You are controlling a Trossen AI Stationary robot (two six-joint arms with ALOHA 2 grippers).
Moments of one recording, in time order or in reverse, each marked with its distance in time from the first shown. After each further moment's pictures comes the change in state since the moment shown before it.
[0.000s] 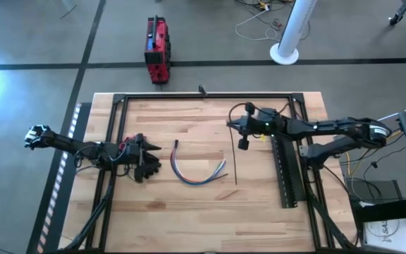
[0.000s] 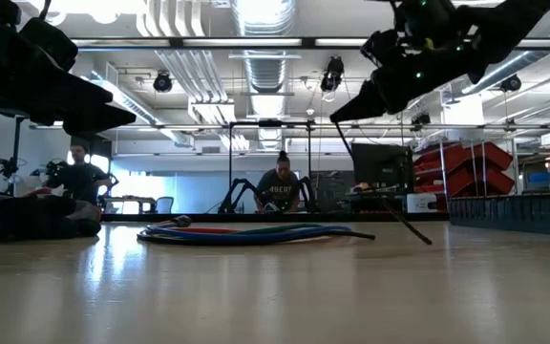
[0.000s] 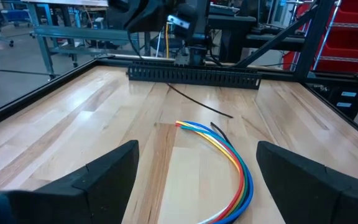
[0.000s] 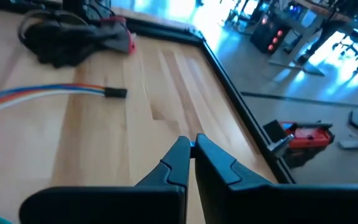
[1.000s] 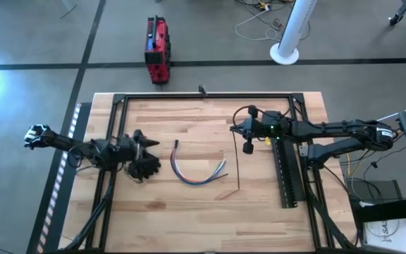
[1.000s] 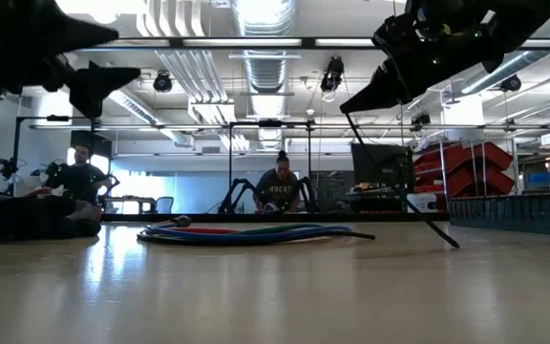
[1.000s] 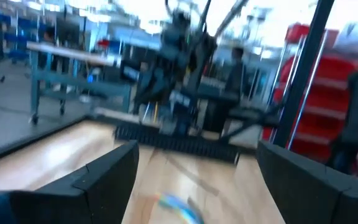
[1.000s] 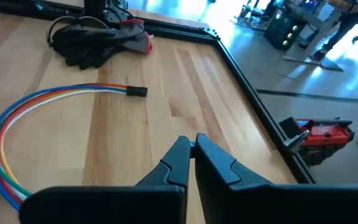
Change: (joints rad) left arm 0.000 0.026 0.000 0.349 0.000 -0.048; right arm 0.039 -0.088 -0.007 -0.110 -0.010 0.039
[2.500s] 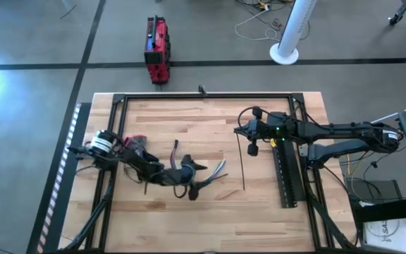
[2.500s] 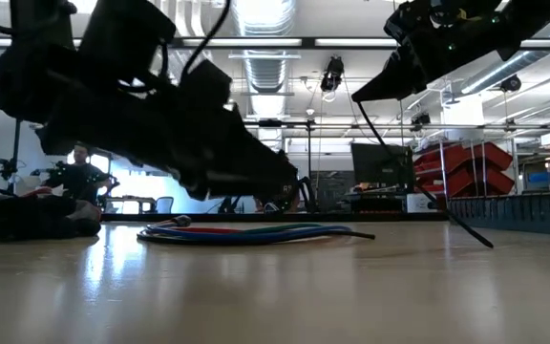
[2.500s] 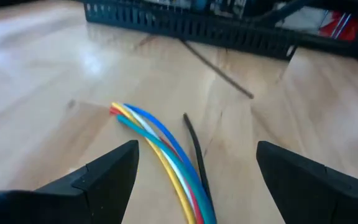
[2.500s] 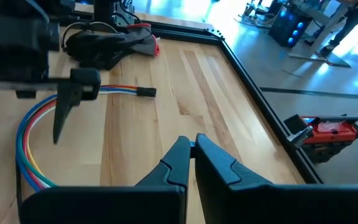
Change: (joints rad) left arm -0.055 1.602 0.635 0.484 -0.115 -0.155; right arm 0.032 -0.100 -0.002 -0.106 0.010 0.040
